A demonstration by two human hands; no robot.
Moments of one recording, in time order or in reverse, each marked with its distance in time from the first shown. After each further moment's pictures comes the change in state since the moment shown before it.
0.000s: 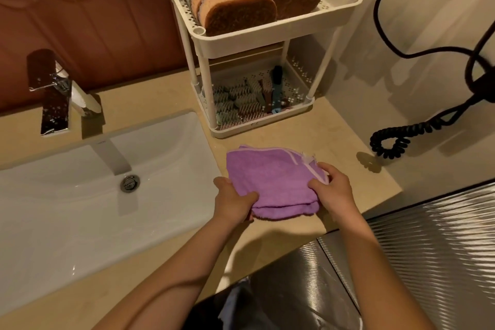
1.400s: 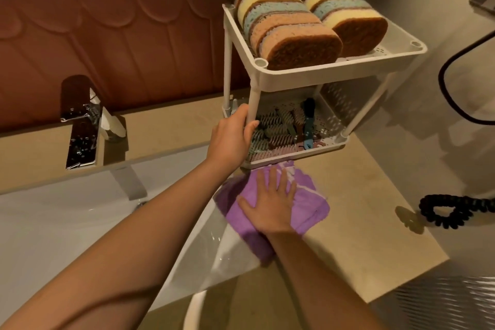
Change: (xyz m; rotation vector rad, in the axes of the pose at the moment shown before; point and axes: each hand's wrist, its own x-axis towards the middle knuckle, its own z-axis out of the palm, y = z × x) left_hand 0.106 0.126 -0.101 0.467 0.353 0.782; right_hand 0.047 -0.042 0.178 -1.124 -0.092 -0.493
